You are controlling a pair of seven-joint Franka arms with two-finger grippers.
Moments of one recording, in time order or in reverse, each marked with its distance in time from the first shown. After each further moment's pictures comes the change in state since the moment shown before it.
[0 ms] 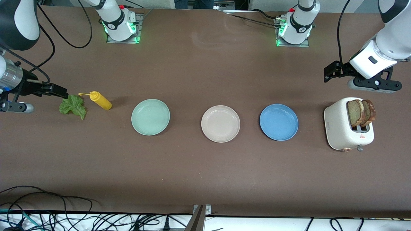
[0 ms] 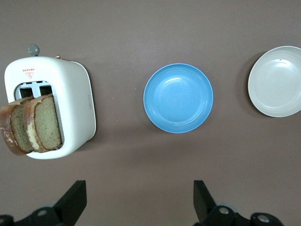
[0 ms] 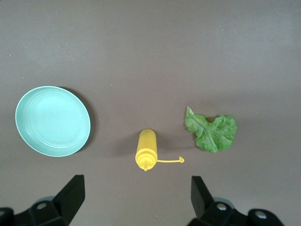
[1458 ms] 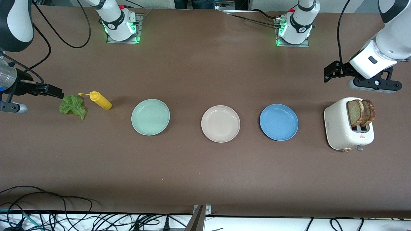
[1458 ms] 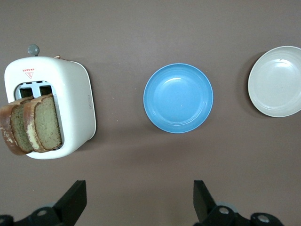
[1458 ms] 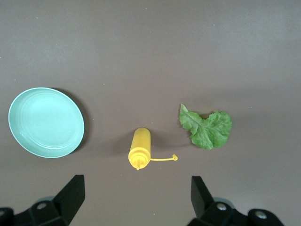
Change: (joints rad) left arm 0.000 0.000 0.000 0.000 0.000 0.000 0.000; right arm -0.024 0.003 -0.005 0.000 0.000 -0.007 0.000
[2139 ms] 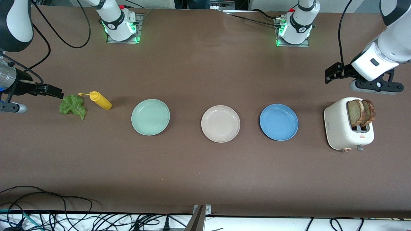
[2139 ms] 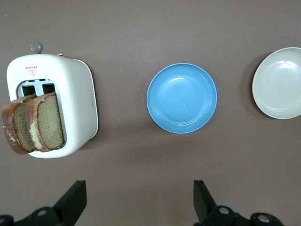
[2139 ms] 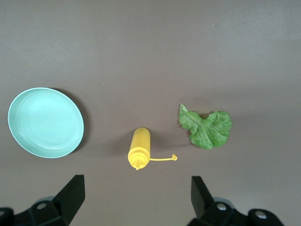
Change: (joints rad) left arm 0.023 0.029 0.006 0.014 0.001 0.001 0.000; right arm -0.002 0.000 0.000 0.000 0.000 0.000 0.000
